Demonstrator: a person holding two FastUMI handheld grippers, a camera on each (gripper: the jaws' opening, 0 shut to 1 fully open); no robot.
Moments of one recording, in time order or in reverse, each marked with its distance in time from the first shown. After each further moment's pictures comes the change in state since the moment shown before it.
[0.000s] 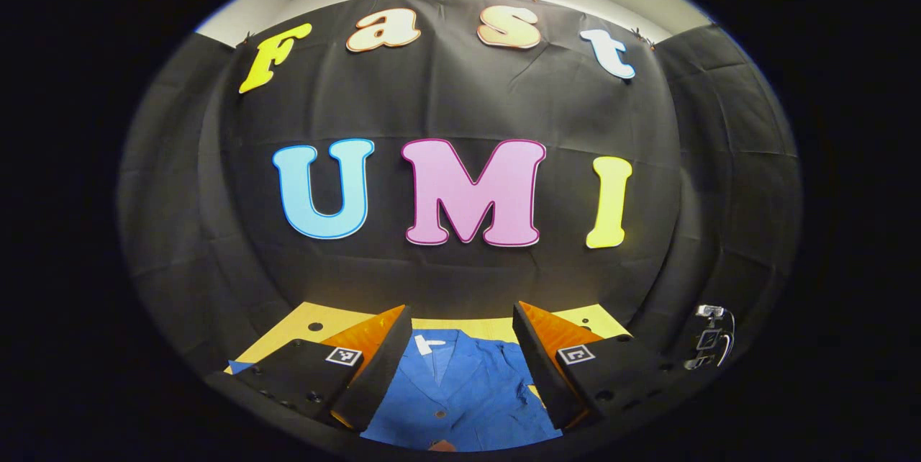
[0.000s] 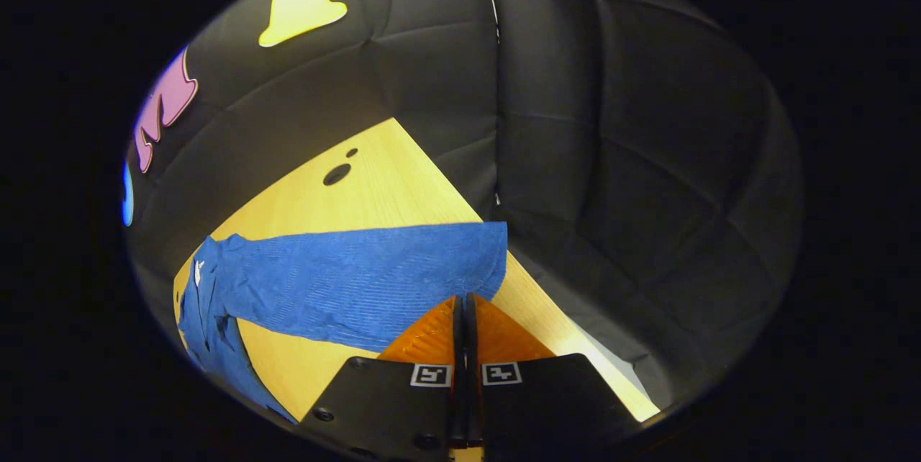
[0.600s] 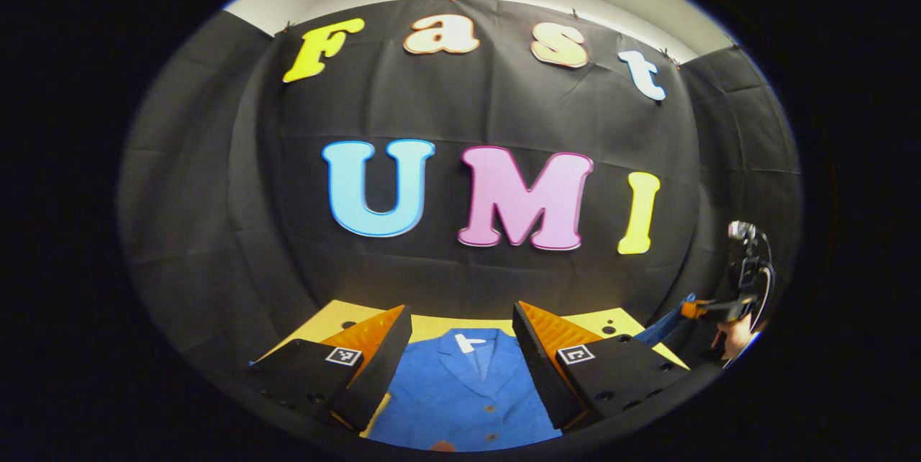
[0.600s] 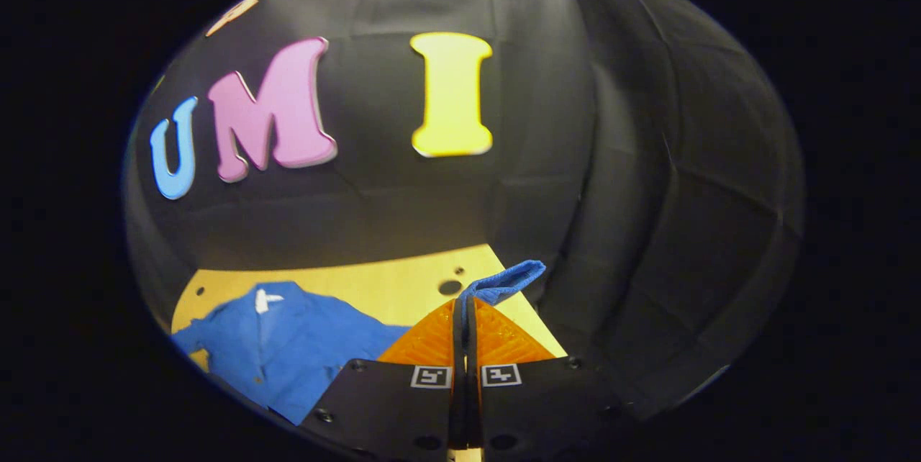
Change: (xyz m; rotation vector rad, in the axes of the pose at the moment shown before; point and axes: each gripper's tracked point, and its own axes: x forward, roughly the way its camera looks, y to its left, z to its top) left arm -0.045 0.150 -0.016 -0.061 -0.034 0.077; right arm -0.181 0.220 0.147 -0.226 -0.406 0.189
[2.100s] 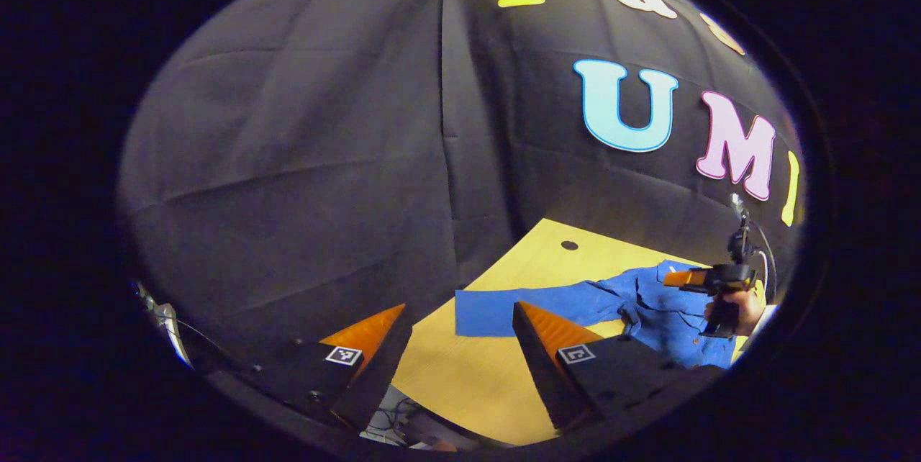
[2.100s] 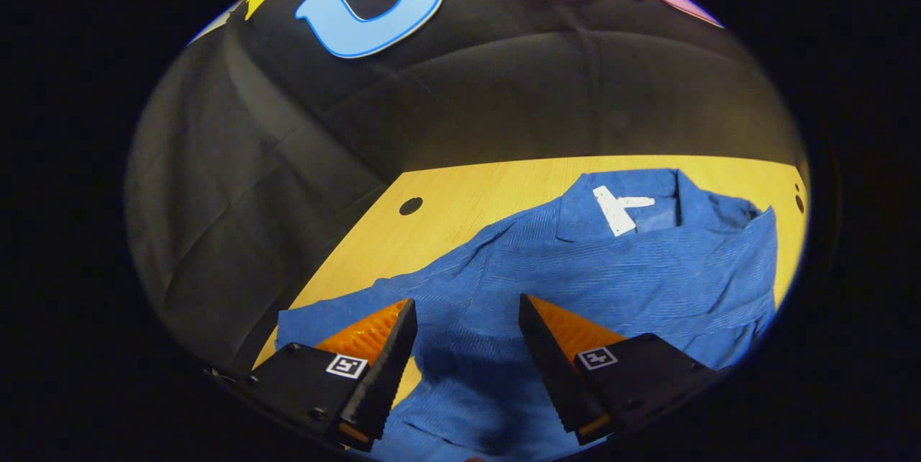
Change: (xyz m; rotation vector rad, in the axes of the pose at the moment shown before) left arm -0.118 0.348 -0.203 -0.158 0.310 0.561; right arm -0.018 0.489 -0.240 -0.074 0.459 0.729
